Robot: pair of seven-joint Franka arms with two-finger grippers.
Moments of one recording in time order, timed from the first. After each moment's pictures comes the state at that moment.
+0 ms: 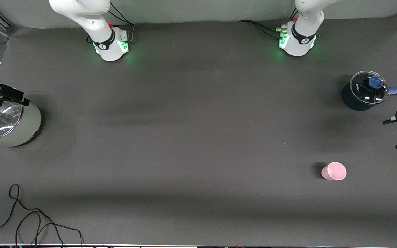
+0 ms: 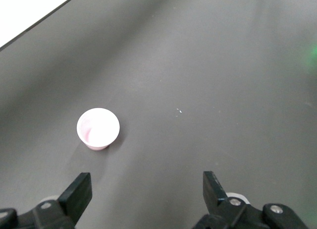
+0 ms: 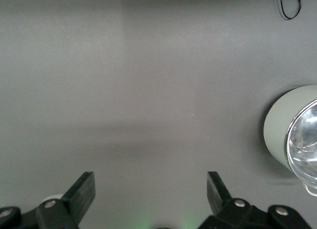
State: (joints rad) left arm 0.41 0.46 0.04 -1.48 -0.62 1.61 1.61; right arm -0.04 0.04 -0.08 -1.54 0.06 1.50 -0.06
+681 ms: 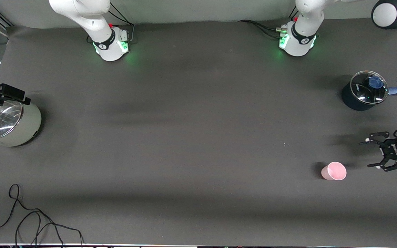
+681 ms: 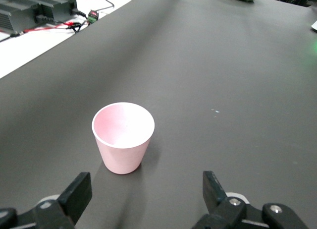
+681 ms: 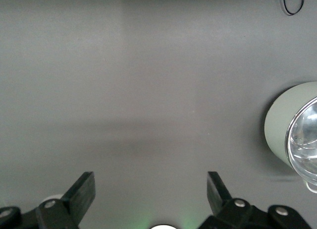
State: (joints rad) left arm 0.48 0.82 0.03 -1.41 -0.94 1.68 2.14; right arm -0.04 0.04 -0.08 -1.54 0.06 1.49 -0.07
